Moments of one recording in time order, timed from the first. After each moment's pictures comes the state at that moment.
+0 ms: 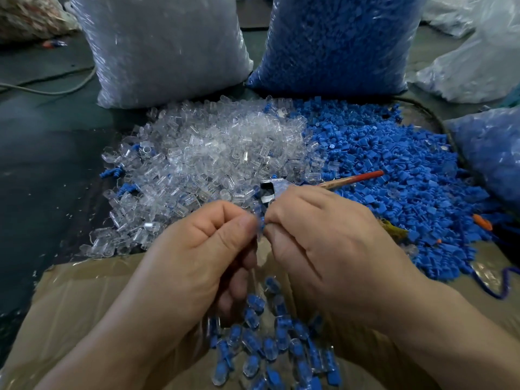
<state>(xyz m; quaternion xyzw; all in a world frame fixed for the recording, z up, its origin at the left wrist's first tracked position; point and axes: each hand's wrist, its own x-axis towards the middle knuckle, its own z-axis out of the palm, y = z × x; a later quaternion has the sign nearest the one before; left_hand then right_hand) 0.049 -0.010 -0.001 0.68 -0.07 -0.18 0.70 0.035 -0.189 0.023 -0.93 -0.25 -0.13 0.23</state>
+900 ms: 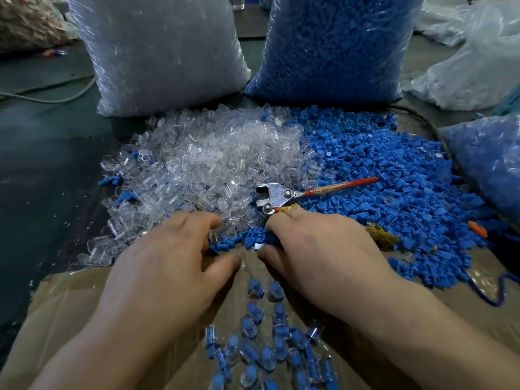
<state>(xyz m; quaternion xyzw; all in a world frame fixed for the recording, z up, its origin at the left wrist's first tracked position) 0.059 0.005 -0.003 0.97 -0.15 0.04 0.16 0.050 -0.186 0.000 -0.99 -0.14 -0.03 0.07</state>
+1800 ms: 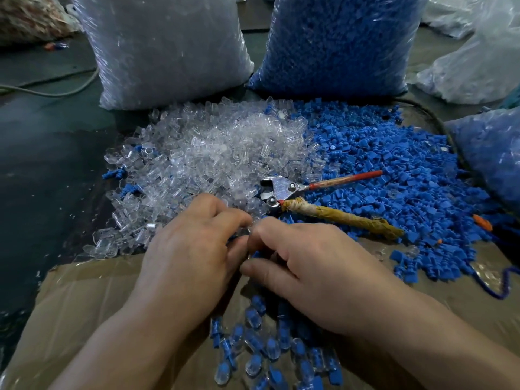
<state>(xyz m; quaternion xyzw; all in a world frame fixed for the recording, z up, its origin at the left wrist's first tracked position) 0.062 -0.006 -0.013 0.96 -0.18 0.04 0.21 0.031 -0.181 0.015 -0.94 -0.20 0.04 0.27</state>
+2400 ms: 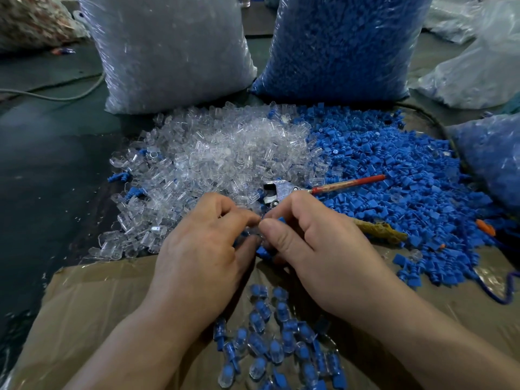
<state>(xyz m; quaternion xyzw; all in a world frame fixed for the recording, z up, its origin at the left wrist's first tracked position) 0.064 -0.011 -0.019 0.94 -0.19 0.09 0.26 0.038 -0.183 0.000 -0.91 -0.06 -0.03 0.42</state>
